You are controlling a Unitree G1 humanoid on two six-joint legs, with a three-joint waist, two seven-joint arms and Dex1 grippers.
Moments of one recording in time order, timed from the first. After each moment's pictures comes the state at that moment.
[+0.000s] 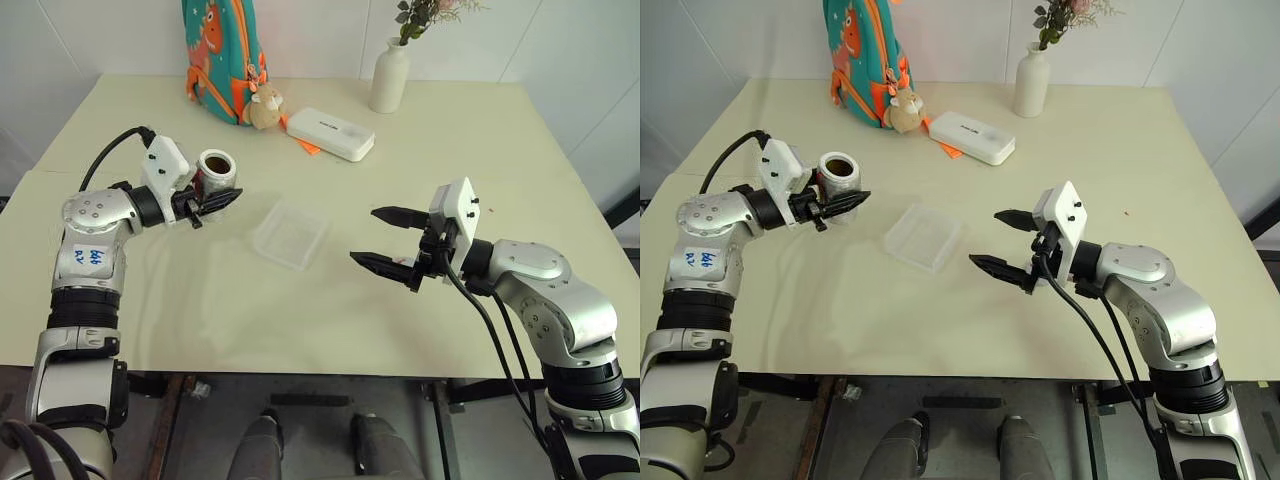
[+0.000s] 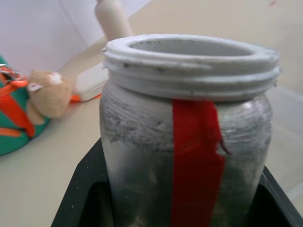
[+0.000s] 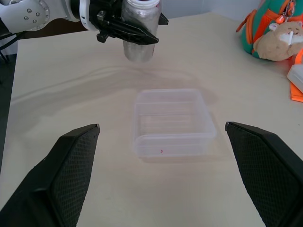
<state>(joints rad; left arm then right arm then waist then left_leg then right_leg) -0.80 0.68 0.05 0.49 -0.09 -0.05 -0.82 -0.50 -0.58 0.00 -0.34 0.55 0.62 0.81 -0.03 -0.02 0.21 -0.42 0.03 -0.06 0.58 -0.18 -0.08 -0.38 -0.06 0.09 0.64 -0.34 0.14</state>
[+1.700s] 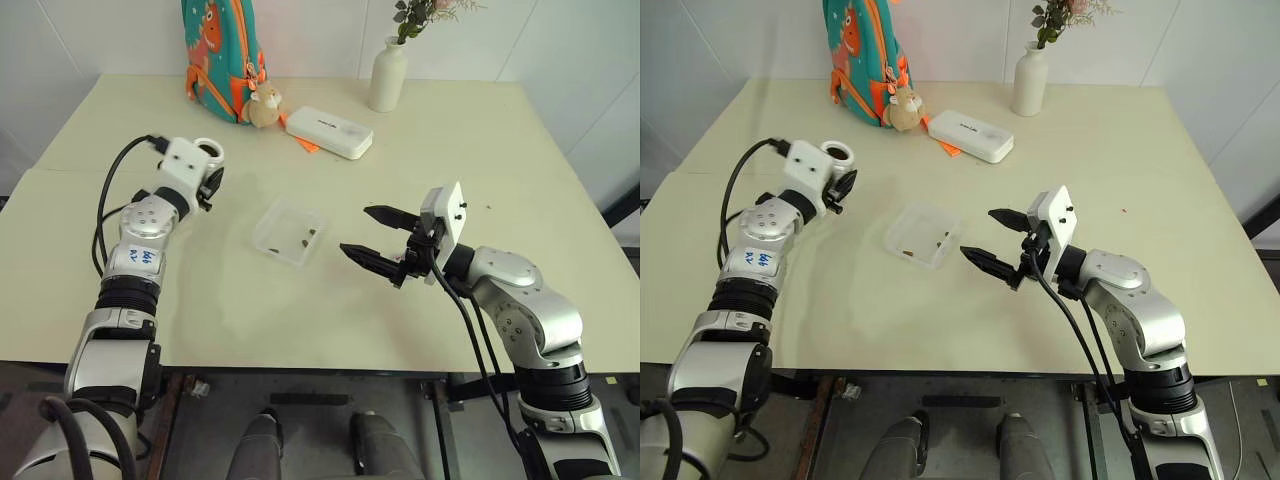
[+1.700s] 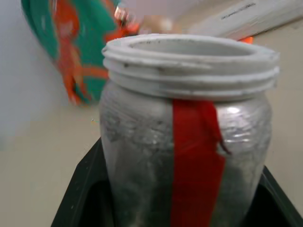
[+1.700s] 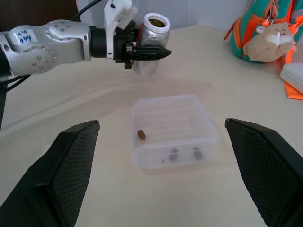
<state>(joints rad) -0.91 0.52 0.16 0.80 -0.10 0.07 -0.30 -0.48 -0.46 0.00 -0.28 0.51 0.55 0.77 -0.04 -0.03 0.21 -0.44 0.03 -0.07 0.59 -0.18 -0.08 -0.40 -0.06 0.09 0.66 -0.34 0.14</state>
